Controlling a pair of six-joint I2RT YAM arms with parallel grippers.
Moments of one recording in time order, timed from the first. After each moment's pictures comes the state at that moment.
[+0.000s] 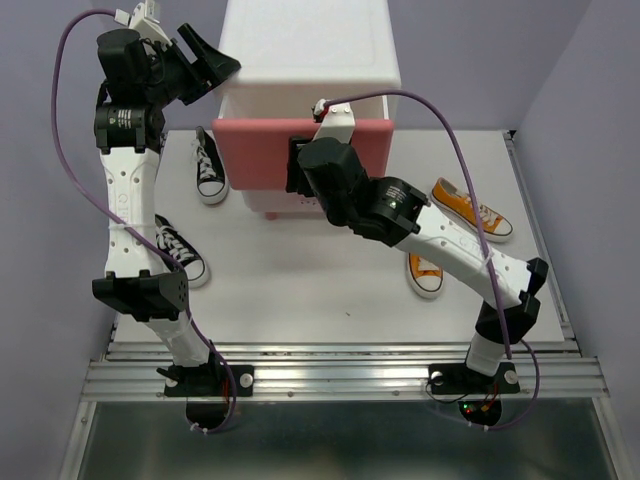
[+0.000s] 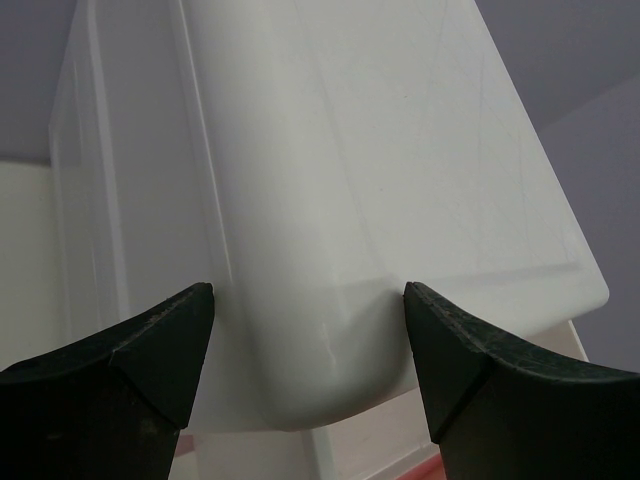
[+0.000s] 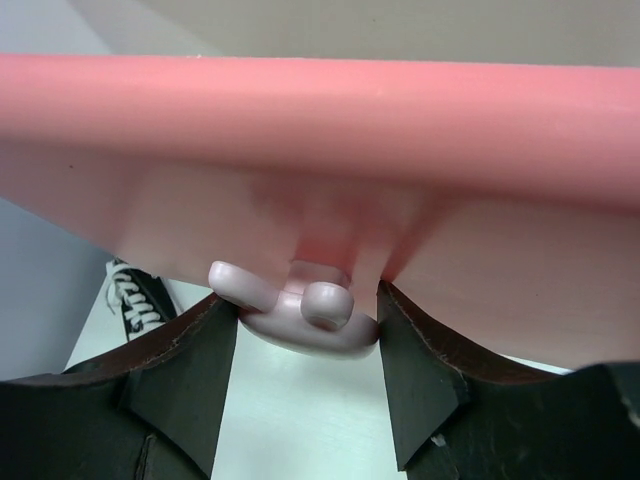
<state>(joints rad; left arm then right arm) 0.02 1.73 2.26 -0.70 0.49 -0.60 1.09 1.77 2.13 -0.66 0.73 0.47</state>
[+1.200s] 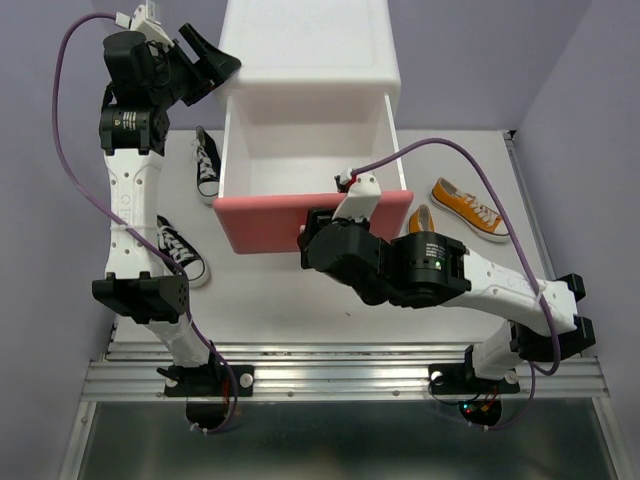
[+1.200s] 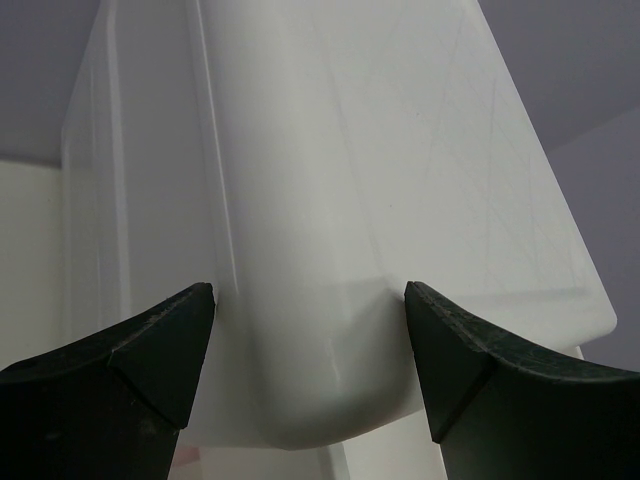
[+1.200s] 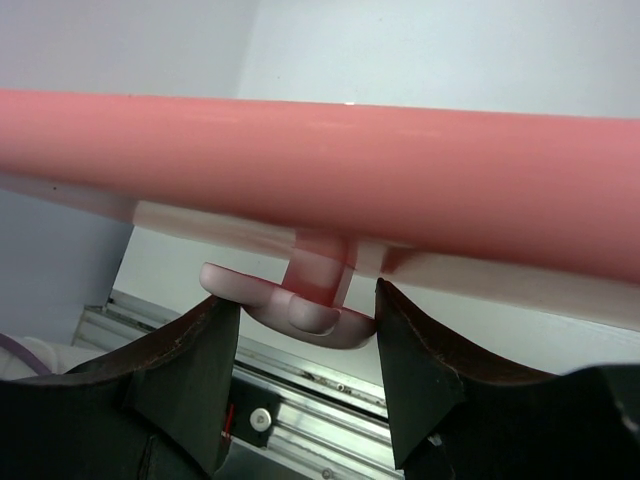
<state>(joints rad) 0.01 1.71 2.21 -0.66 0.42 -0.63 1.42 1.57 2.01 -1.08 0.86 0.92</state>
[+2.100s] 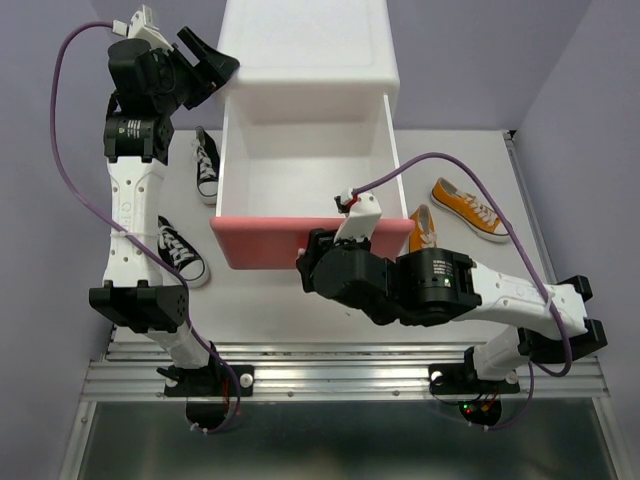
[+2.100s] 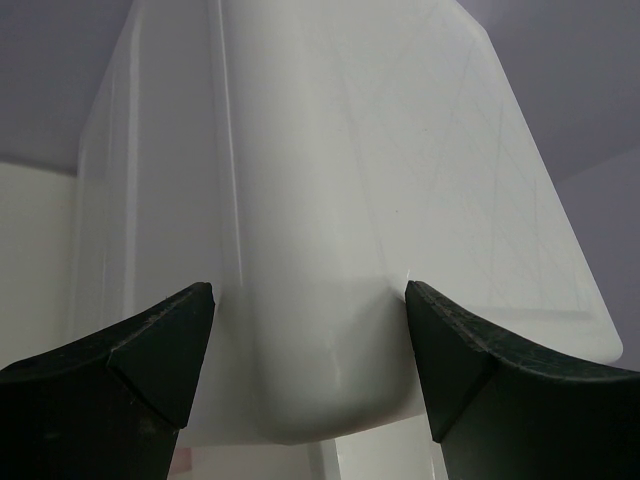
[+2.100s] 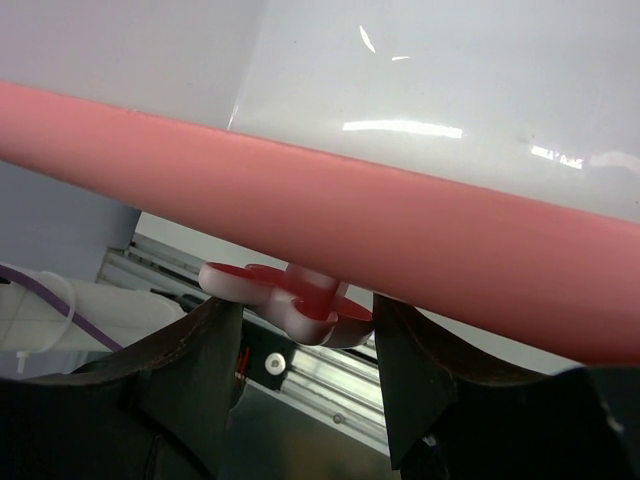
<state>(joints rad) -0.01 1.64 2.09 -0.58 0.32 -0.67 1.51 1.53 1.94 -1.11 0.81 0.99</state>
